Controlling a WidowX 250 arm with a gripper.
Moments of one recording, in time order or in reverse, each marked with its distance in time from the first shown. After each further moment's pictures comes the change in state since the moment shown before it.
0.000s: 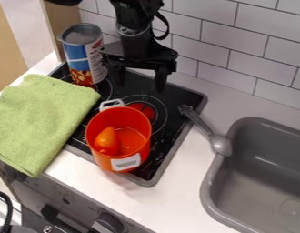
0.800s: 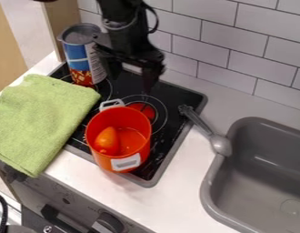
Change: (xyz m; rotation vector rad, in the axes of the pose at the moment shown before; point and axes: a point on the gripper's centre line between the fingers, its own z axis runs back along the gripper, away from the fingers) arm -0.010 0.014 0.016 -0.053 0.032 -0.380
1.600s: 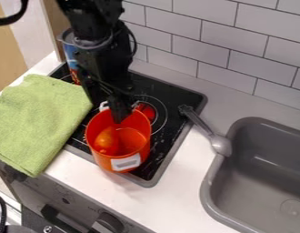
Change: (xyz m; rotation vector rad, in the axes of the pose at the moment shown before) arm -0.054 -0.013 0.013 -0.043 0.100 -0.197
